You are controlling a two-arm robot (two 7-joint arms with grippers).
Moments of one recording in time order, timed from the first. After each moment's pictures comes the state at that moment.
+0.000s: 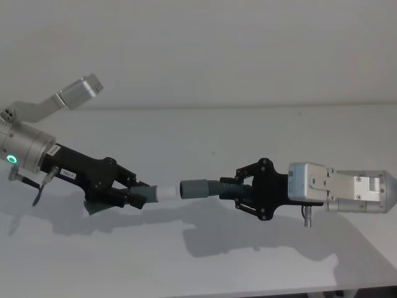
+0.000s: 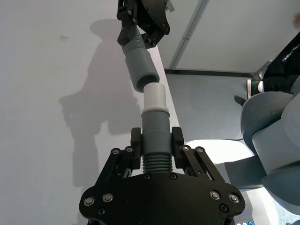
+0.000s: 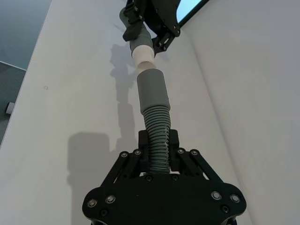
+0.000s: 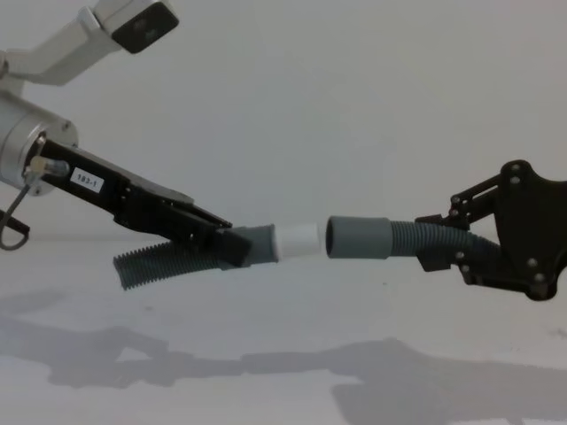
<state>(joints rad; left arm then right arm) -1.07 0.40 0.90 -0.78 -0.52 0.20 -1.61 0.55 0.70 -0.62 -1.45 0.13 -0.38 0.83</state>
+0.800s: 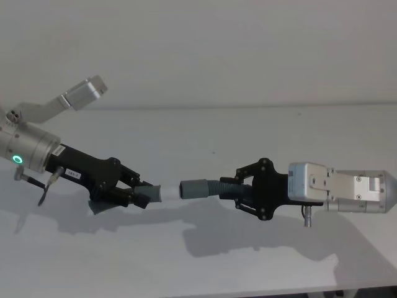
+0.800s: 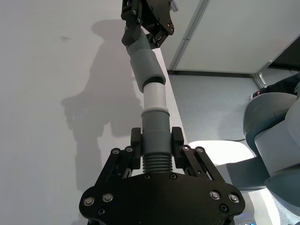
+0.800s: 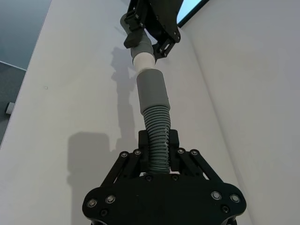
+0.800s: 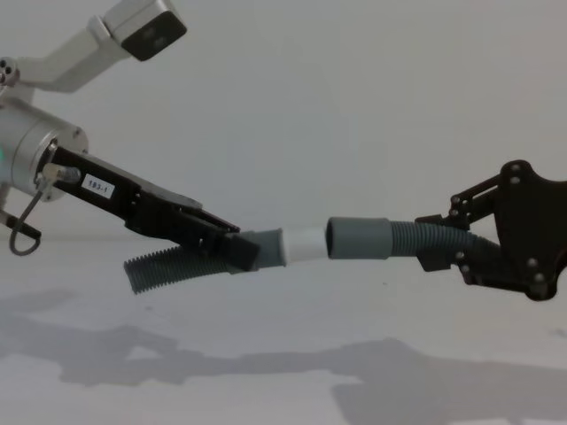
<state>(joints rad) -1.09 0.37 0.92 -0.72 -0.53 0.17 -1.61 0.55 0.70 -0.62 -1.45 0.13 -0.38 0.83</state>
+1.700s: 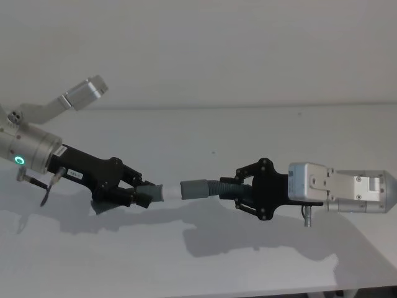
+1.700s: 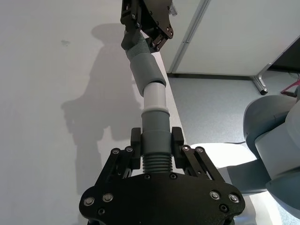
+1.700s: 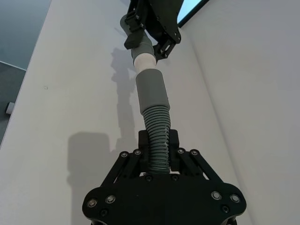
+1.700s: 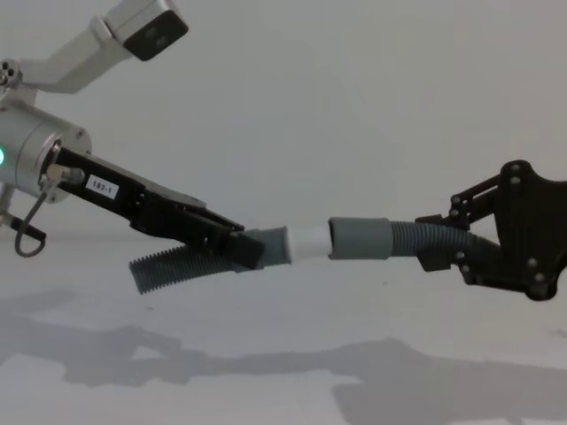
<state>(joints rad) -1.09 0.37 0.93 -0.71 -0.56 0.16 -1.61 0.55 0.70 -0.62 -1.45 0.13 -0.38 0.83</state>
